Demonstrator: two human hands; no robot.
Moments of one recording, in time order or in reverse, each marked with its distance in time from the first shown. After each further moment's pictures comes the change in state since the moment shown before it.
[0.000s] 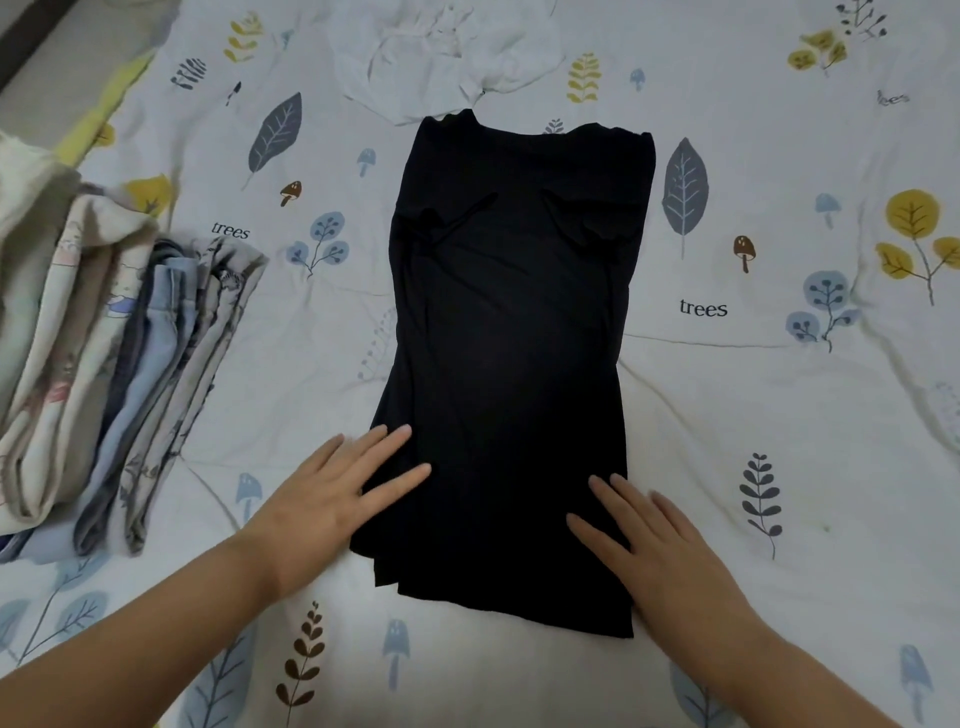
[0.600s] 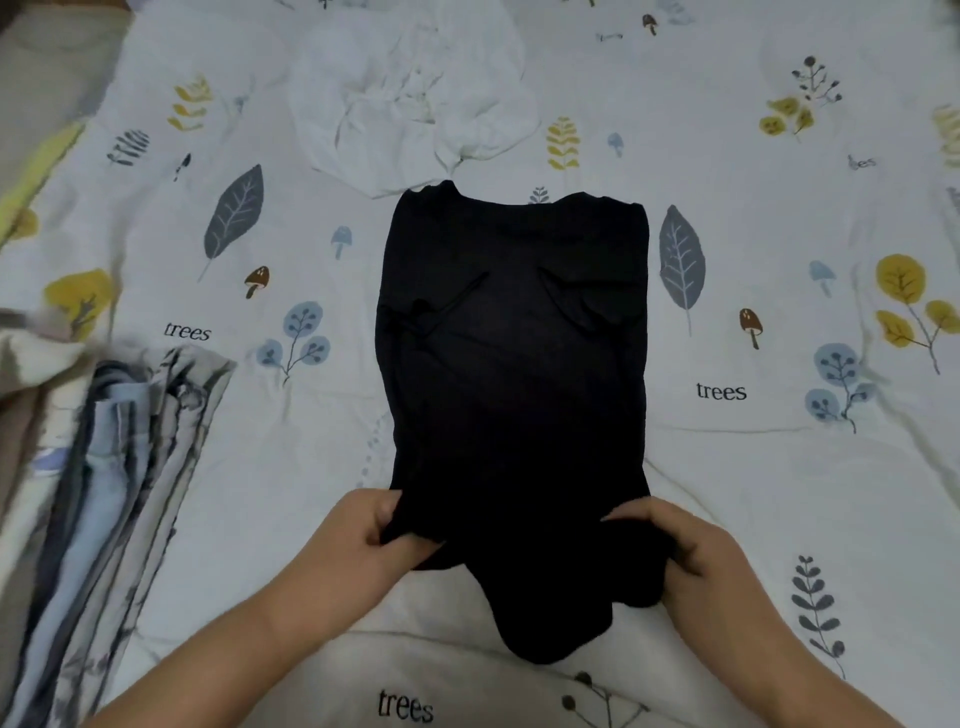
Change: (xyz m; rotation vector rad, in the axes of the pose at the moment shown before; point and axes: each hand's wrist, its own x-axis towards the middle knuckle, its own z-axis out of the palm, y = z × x) left_hand 0.078 -0.040 -0.048 -1.491 0.028 -0.210; right_hand 0.095 0.002 -0.065 1.192 0.137 0.549
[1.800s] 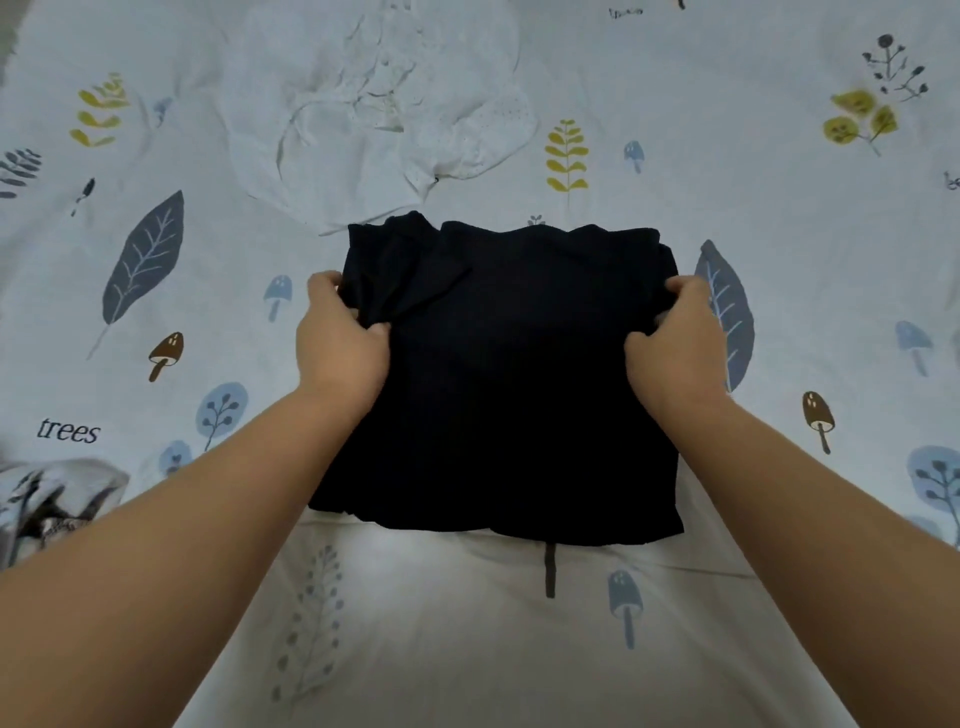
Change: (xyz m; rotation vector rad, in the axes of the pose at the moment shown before) left_hand 0.253 0.028 -0.067 0.282 0.773 -0.125; right_hand 0.268 -0.043 -0.048 -0.275 0.528 0.118
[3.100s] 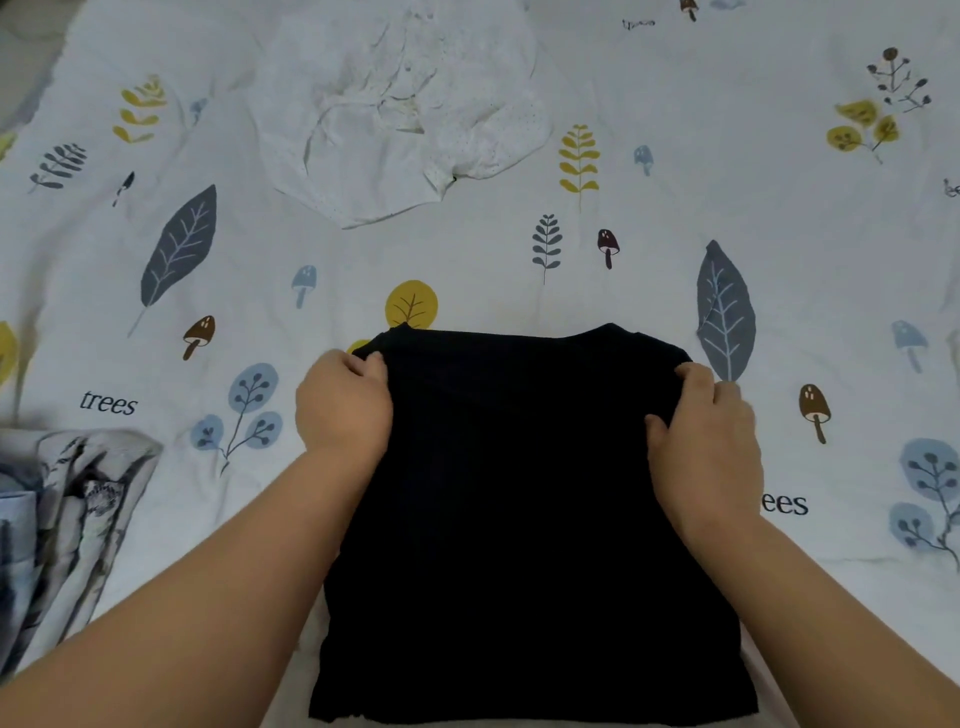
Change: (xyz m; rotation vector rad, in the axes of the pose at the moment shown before) left_hand -0.044 -0.028 -0.008 0.131 0.181 -0.167; right_hand -0.066 0.047 -0.010 -0.470 -0.002 -0.100
